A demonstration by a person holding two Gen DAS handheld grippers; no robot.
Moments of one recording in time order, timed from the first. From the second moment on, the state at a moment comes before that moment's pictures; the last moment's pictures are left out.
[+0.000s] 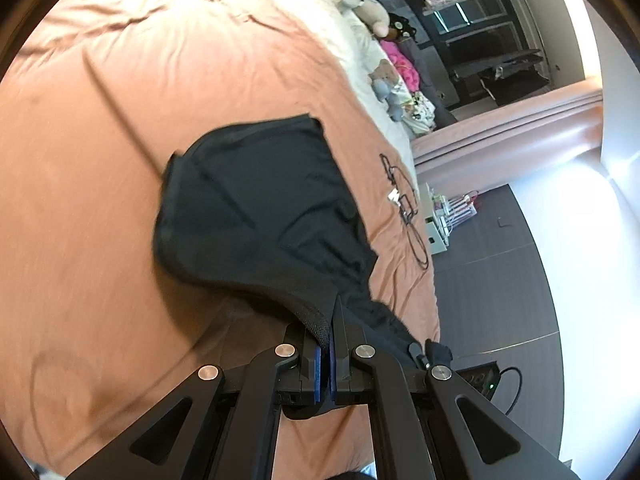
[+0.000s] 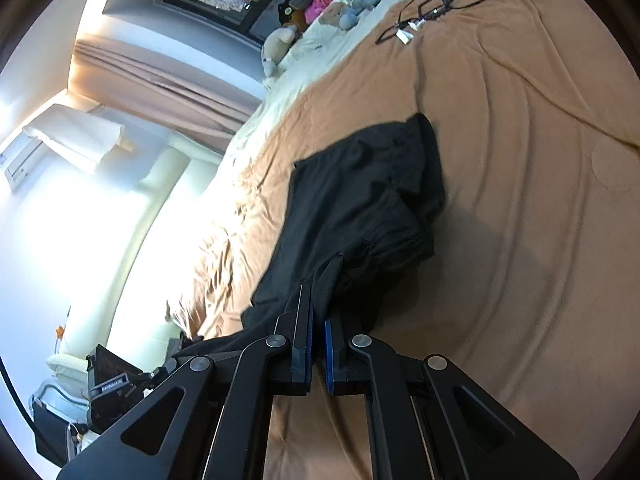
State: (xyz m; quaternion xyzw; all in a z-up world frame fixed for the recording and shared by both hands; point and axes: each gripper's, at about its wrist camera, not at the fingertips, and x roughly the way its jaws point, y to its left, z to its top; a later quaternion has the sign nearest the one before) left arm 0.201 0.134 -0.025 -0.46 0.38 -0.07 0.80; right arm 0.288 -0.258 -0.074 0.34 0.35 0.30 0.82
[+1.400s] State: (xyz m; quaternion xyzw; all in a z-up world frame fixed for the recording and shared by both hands) left arm 0.494 0.160 -0.078 -0.31 0.46 0.01 0.83; right arm 0.434 -0.216 -0.059 0.35 0.34 0.23 0.84
